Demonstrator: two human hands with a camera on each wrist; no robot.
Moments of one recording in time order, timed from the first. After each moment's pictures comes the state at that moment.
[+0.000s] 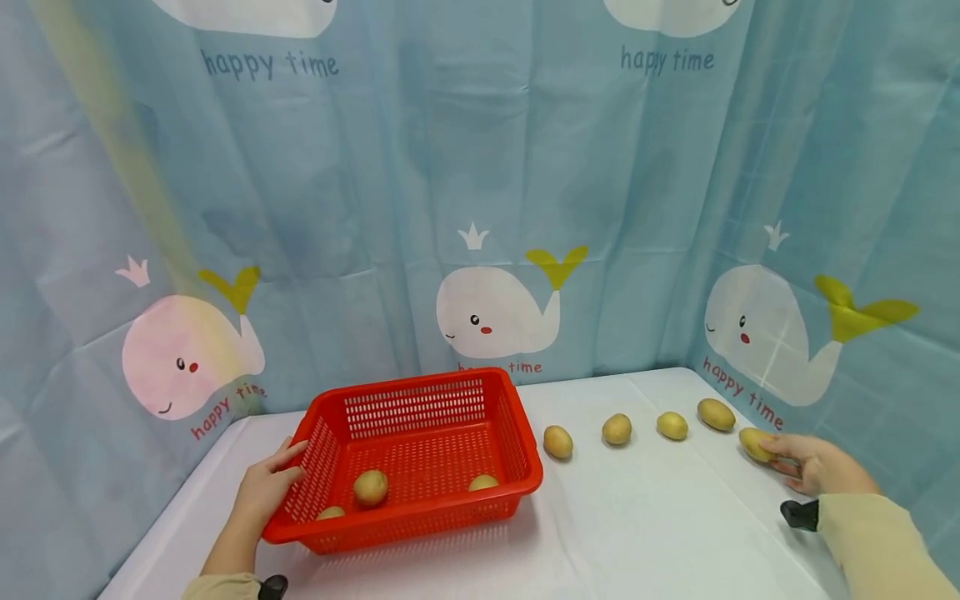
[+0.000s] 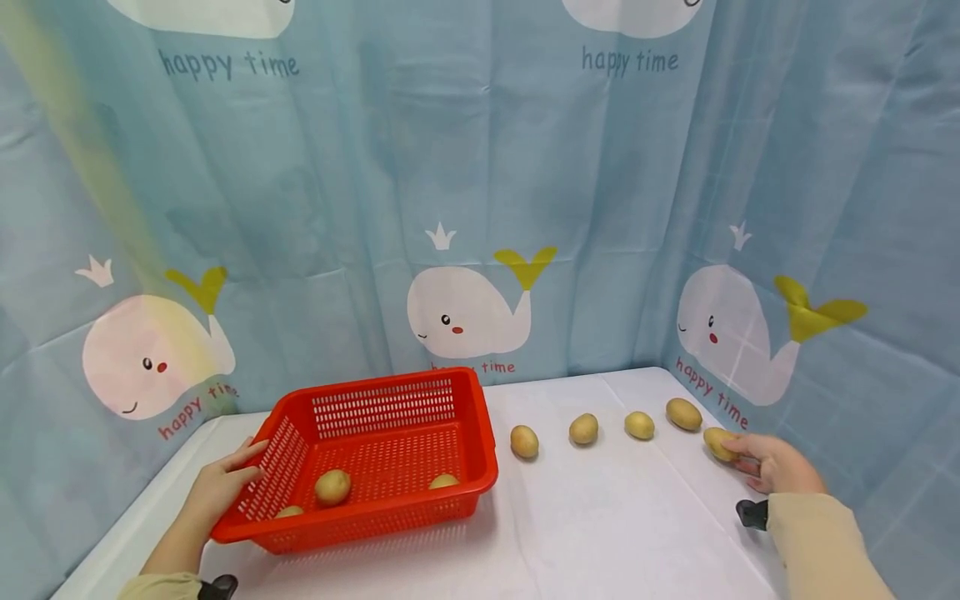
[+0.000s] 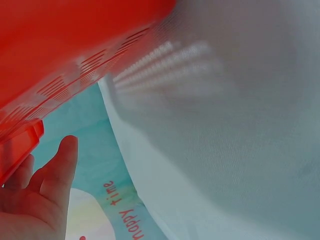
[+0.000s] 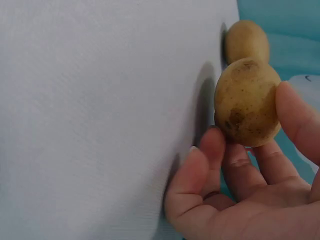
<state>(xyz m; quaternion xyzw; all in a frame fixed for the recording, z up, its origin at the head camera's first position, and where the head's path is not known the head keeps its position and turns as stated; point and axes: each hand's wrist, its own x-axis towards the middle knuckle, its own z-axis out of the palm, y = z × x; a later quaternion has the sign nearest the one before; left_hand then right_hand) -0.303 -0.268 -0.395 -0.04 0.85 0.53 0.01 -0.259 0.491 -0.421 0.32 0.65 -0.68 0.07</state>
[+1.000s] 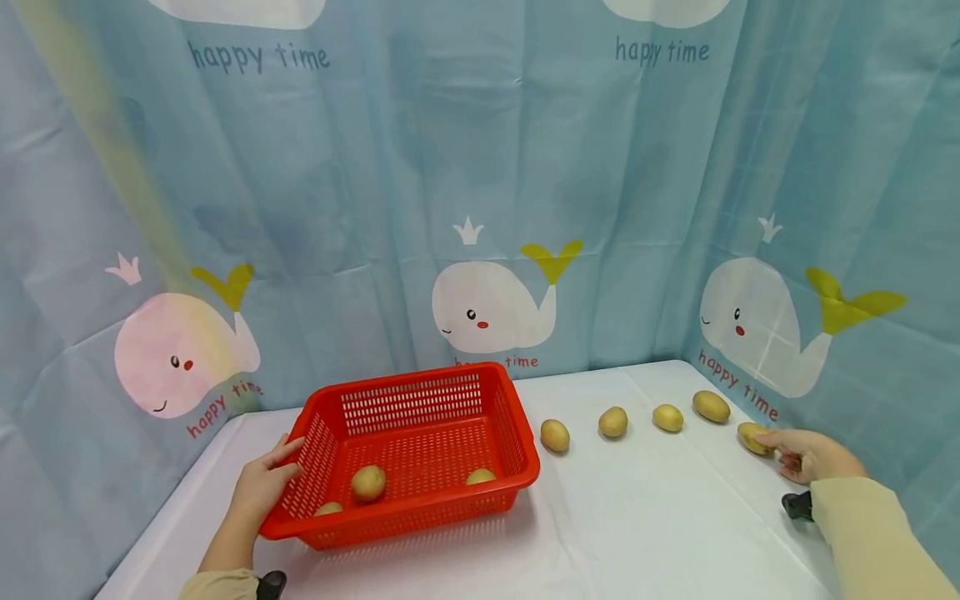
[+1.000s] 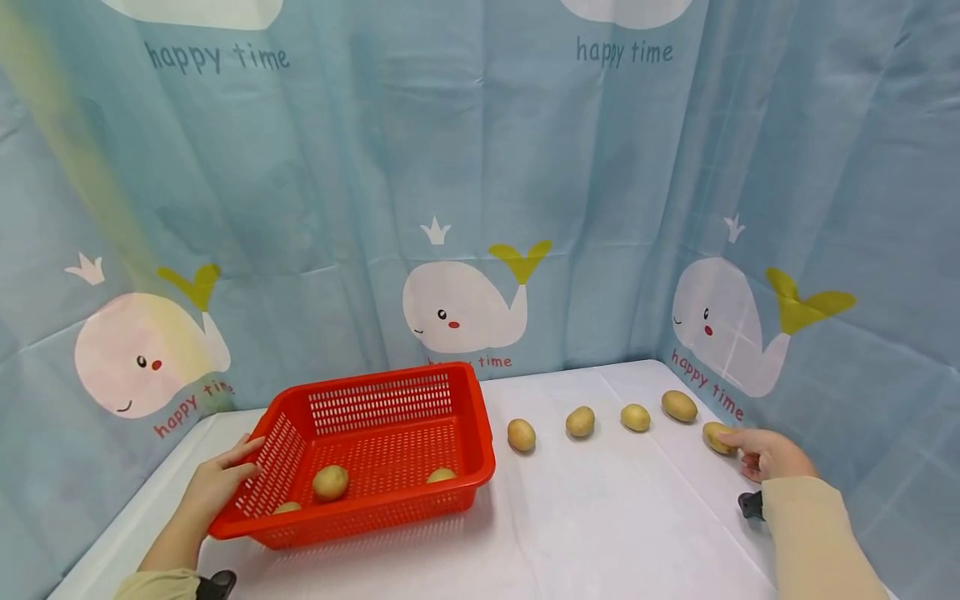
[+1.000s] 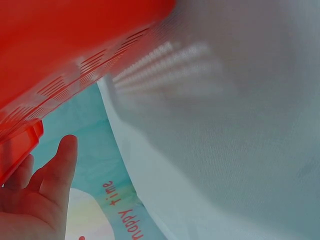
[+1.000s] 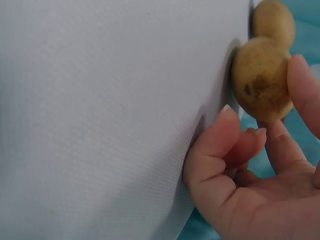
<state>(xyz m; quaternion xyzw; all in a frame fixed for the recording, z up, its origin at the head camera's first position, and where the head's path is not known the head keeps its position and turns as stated) -0.306 -0.269 -0.393 -0.04 0.86 0.52 0.02 -0.267 0.496 -0.426 0.40 0.66 -0.64 0.03</state>
